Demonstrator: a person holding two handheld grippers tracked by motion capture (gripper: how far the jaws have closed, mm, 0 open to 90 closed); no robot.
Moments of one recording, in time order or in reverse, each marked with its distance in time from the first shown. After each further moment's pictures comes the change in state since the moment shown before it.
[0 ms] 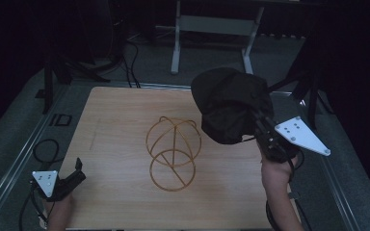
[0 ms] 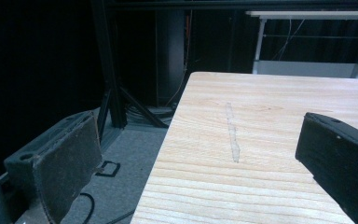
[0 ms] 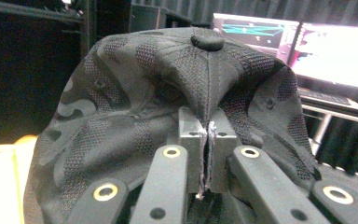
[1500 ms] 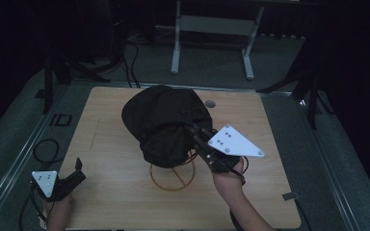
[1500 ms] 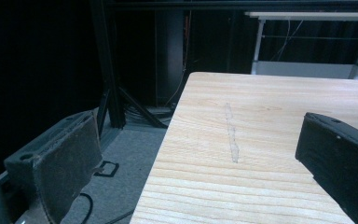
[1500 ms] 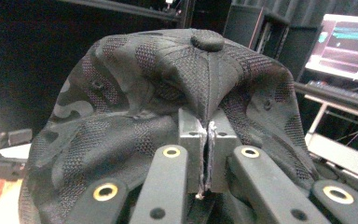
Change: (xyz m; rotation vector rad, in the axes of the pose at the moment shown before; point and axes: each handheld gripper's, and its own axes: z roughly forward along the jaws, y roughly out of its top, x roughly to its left) left arm 0.001 0.000 0.000 -0.002 -0.006 -0.006; right arm 0.107 0.001 0.033 0.023 0.340 -0.054
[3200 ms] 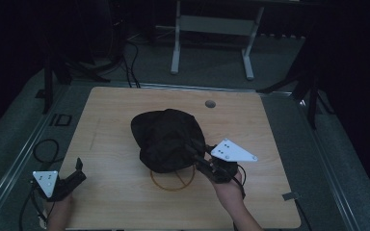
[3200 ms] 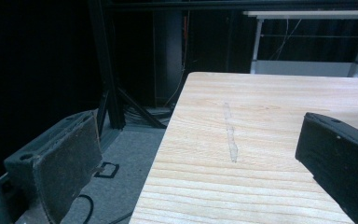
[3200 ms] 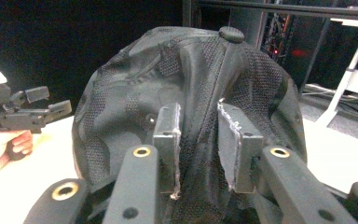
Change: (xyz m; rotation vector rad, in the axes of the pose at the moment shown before) left arm -0.001 0.000 0.000 0.001 -0.003 0.016; right arm -0.008 -0.072 0.004 0.146 0.067 0.165
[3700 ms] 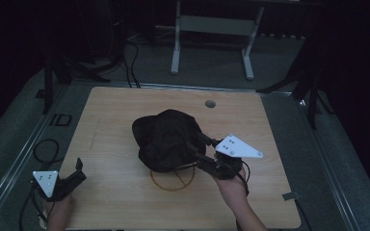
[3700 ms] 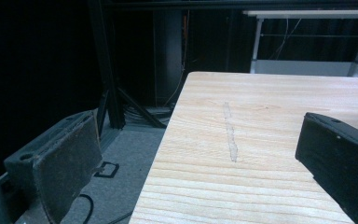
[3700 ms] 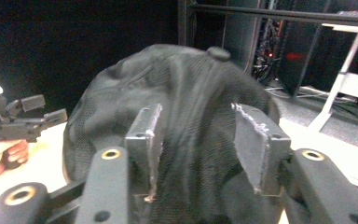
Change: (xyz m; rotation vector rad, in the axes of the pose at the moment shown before) left arm 0.000 0.000 0.000 0.000 0.000 0.000; right arm -0.009 0.013 -0.008 -0.018 -0.019 0.009
